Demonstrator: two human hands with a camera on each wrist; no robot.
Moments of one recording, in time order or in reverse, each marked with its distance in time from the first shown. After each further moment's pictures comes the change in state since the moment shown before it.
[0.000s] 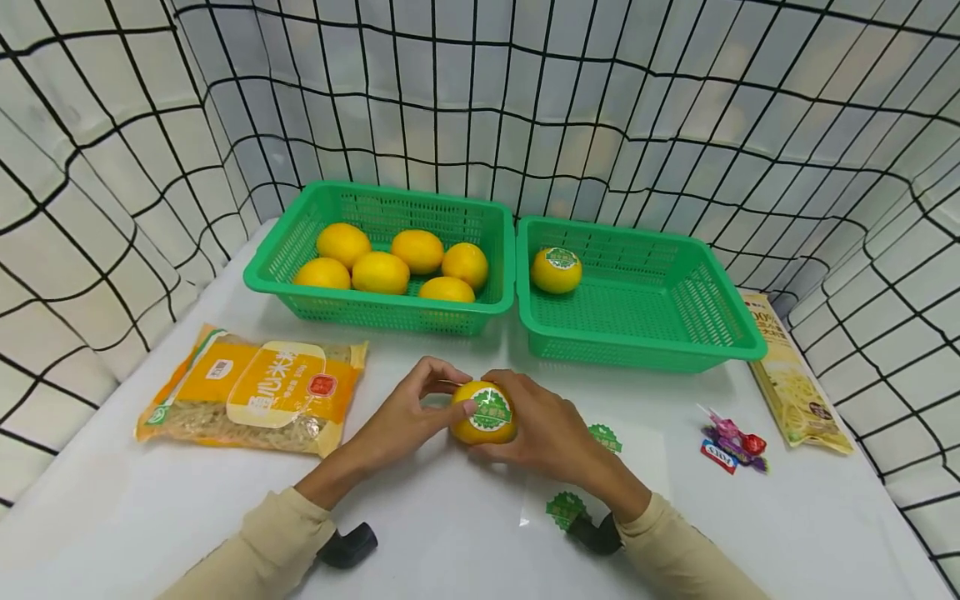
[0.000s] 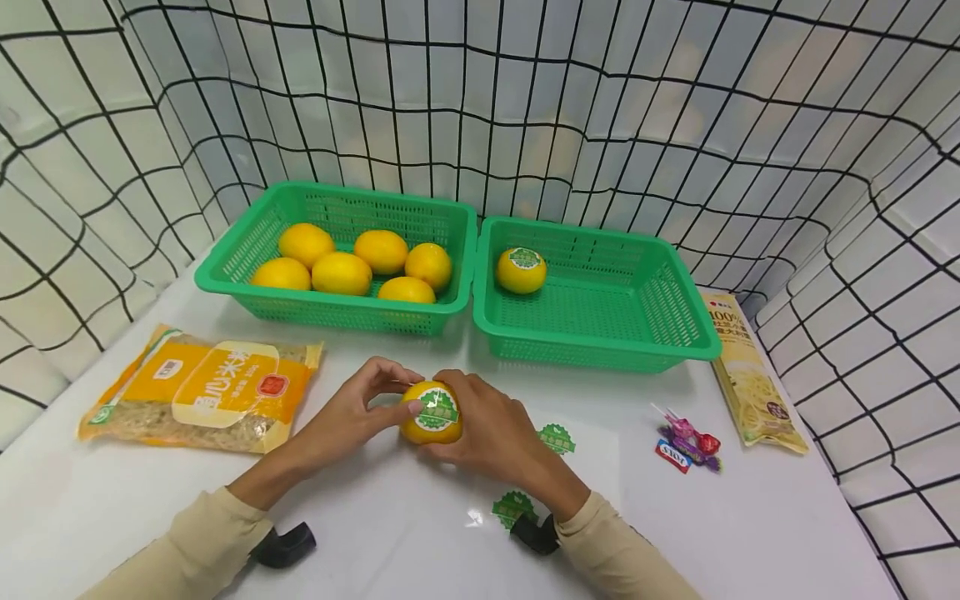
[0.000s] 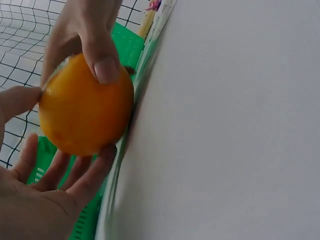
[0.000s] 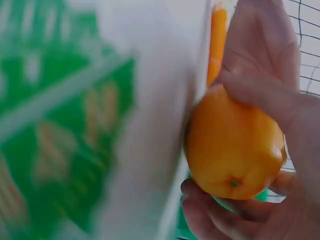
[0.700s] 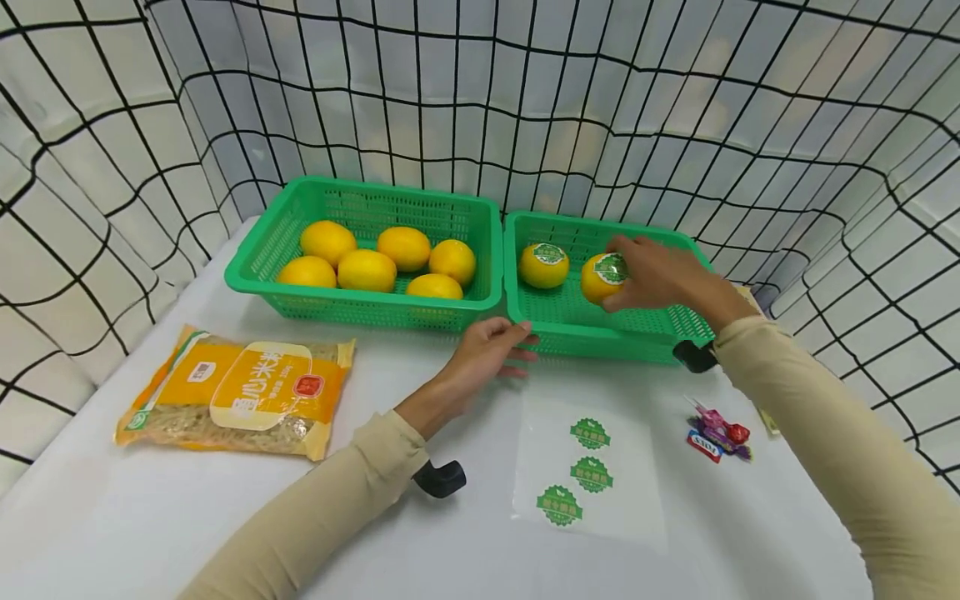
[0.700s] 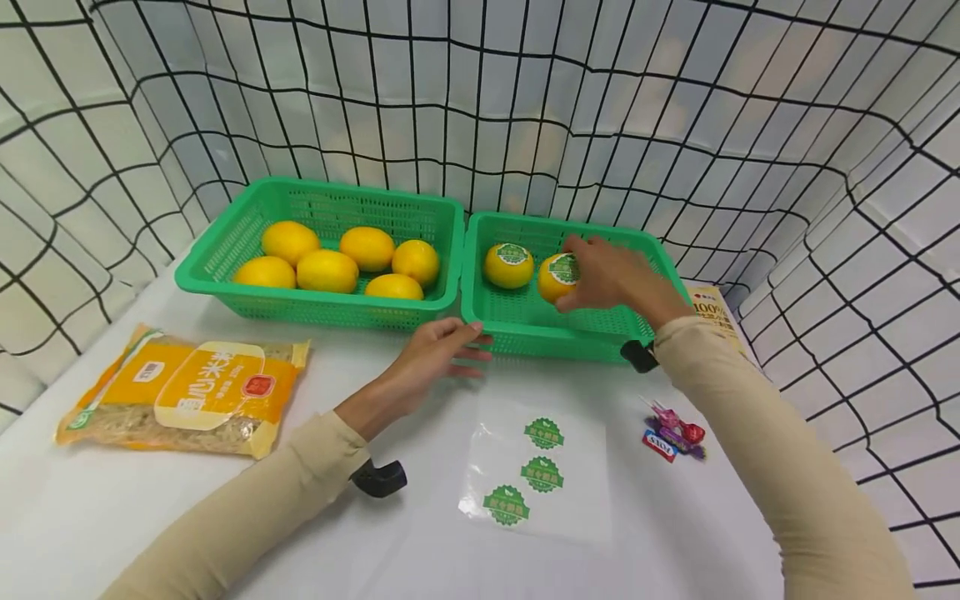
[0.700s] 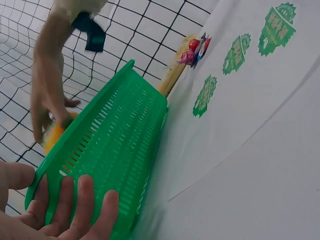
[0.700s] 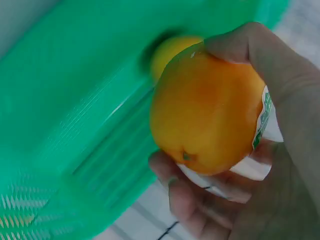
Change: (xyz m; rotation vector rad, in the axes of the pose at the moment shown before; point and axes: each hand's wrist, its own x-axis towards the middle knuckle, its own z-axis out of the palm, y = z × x) left_hand 0.098 0.035 0.061 -0.390 0.008 -0.149; right_hand 0.072 0.099 -0.192 -0.428 -0.232 0.275
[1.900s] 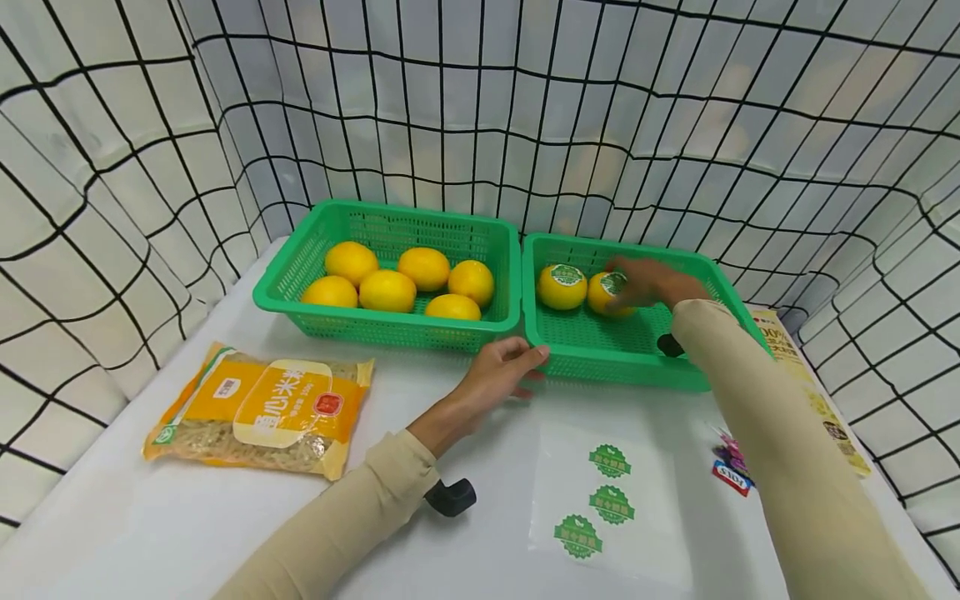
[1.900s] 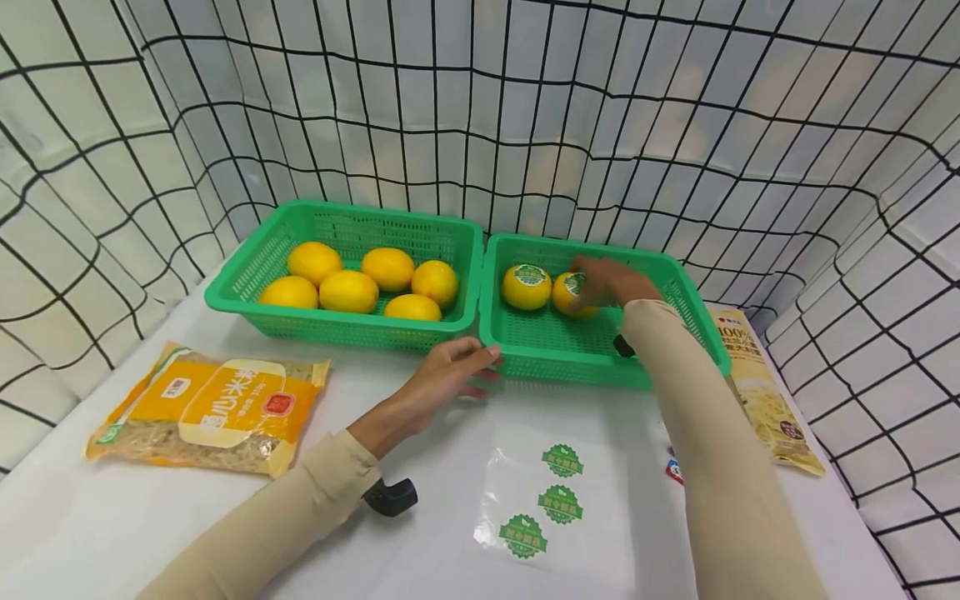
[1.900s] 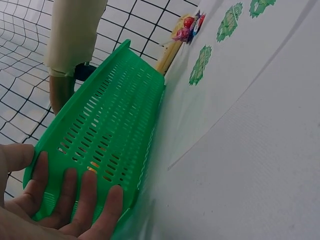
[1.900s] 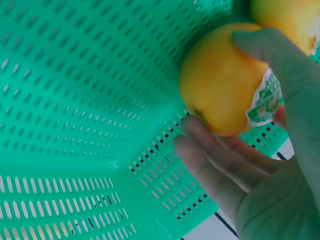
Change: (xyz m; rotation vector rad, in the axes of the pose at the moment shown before) left_hand -0.003 -0.003 -0.010 0.116 -0.029 0.035; right_hand 0.090 0.046 0.035 0.136 -0.197 0.070
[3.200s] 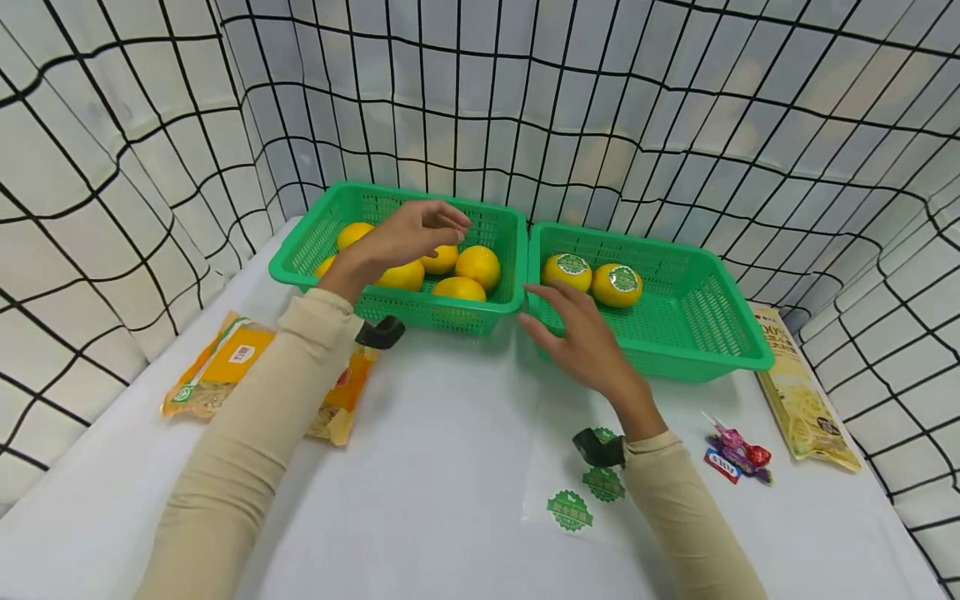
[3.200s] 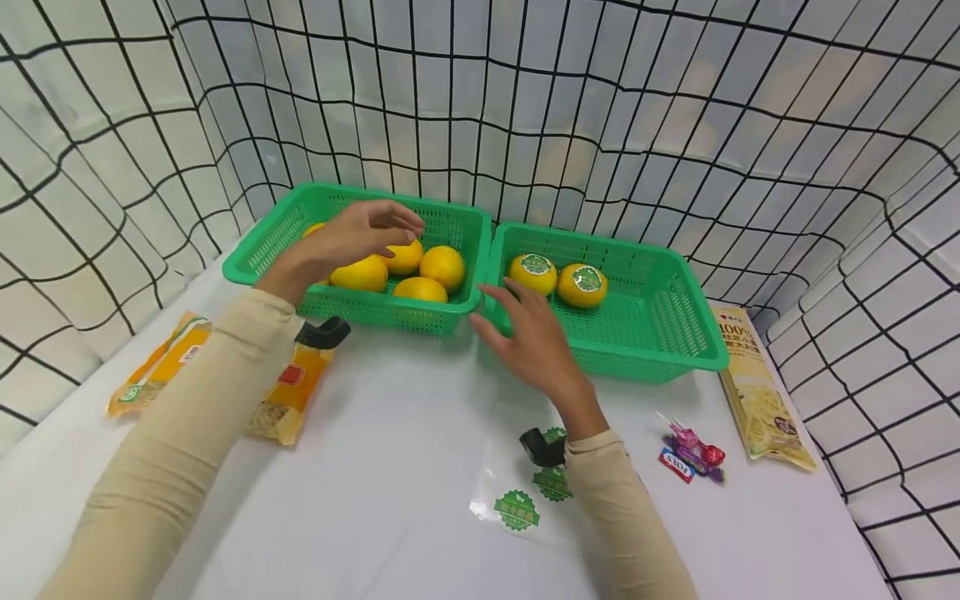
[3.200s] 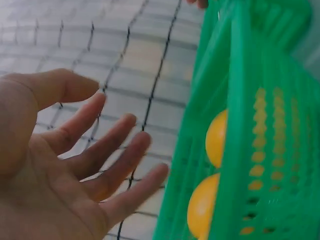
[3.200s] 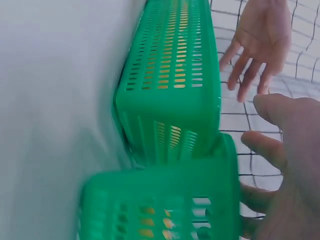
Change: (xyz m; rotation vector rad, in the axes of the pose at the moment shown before) left_hand 0.010 0.123 -0.140 0.557 0.021 0.075; right_hand -0.101 -0.145 0.098 0.335 0.541 -0.329
